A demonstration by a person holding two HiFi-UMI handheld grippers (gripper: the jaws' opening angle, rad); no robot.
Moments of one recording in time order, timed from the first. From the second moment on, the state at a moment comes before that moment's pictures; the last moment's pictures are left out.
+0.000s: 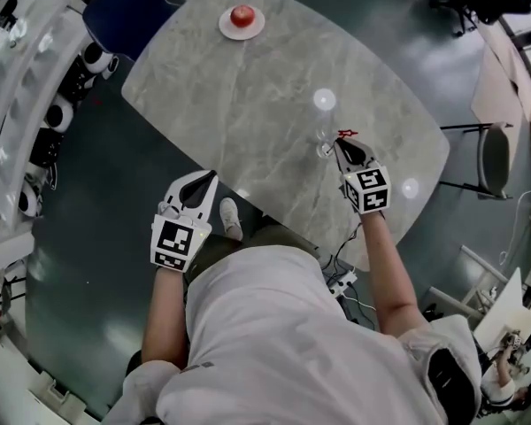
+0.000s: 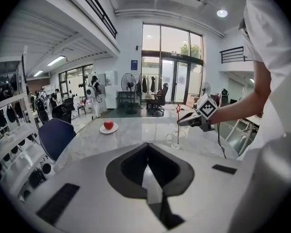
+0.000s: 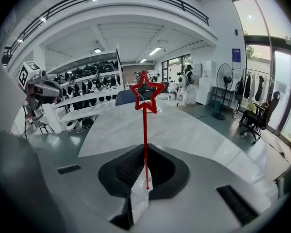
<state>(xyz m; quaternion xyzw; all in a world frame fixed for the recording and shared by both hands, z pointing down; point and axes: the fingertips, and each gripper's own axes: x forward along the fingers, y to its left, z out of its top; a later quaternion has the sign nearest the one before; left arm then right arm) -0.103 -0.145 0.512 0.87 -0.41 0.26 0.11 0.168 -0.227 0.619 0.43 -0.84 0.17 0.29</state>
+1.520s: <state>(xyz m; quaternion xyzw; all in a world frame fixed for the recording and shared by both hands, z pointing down) -0.118 -0.121 0.529 0.82 -0.48 0.28 0.14 0.146 -0.252 0.656 0.38 -0.85 0.18 0.31</state>
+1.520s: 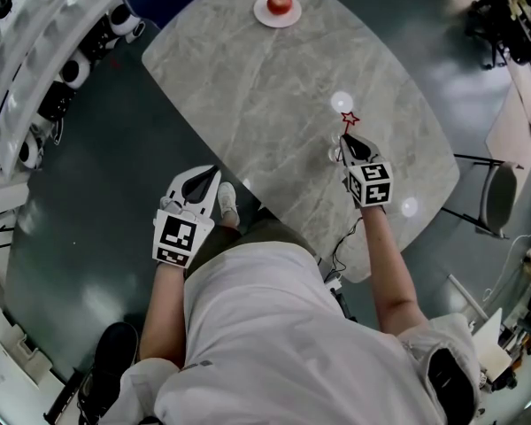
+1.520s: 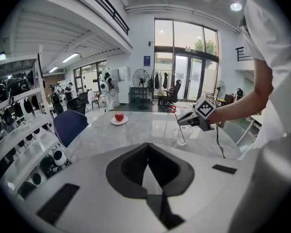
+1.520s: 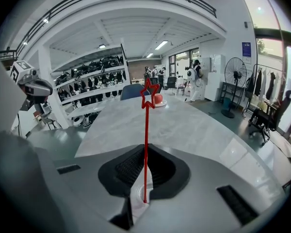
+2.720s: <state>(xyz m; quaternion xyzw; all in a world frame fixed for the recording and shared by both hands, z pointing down) -0.094 -0.141 0.511 0.88 -0.40 0.24 0.11 0.144 -0.211 0.569 0.43 -0.85 0.16 0.25</state>
